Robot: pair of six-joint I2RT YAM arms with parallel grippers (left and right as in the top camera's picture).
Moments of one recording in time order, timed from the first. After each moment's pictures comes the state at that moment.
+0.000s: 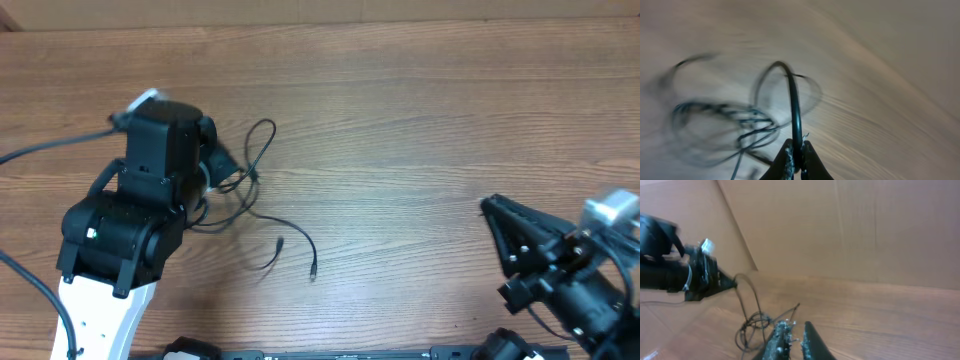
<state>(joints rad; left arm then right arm) -0.30 1.17 1.50 -1.07 -0.13 -0.80 0.74 0.59 1.28 -0.82 0.16 0.33</state>
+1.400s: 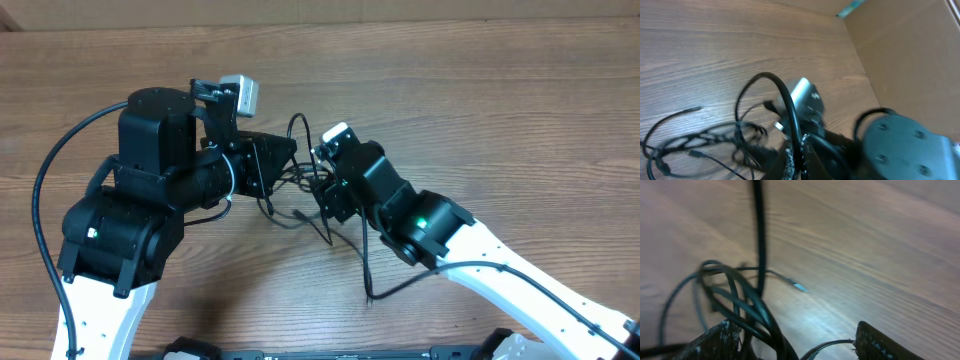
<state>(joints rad) -0.30 1.17 1.50 -0.95 0.52 -0.44 0.79 1.41 1.09 -0.42 0.19 0.11</state>
